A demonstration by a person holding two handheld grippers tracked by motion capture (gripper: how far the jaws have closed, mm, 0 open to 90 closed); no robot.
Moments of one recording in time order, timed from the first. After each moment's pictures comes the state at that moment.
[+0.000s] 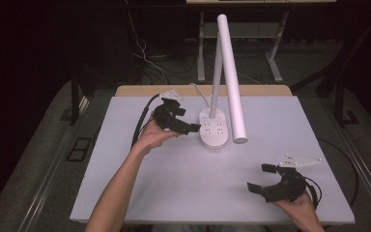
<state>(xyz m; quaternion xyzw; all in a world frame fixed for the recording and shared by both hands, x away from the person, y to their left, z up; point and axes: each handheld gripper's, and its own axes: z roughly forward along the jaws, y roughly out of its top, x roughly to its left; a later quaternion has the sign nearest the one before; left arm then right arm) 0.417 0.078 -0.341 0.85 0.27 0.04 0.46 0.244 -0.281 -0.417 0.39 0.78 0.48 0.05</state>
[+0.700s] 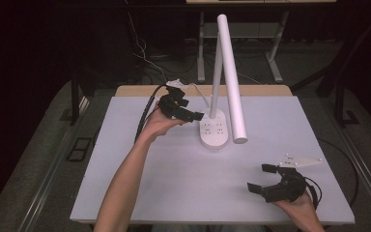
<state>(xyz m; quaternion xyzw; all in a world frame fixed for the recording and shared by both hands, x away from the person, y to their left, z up) 0.451 0.065 -0.338 0.85 0.29 0.06 0.44 0.244 -0.281 -0.417 0.39 0.78 0.48 0.05</state>
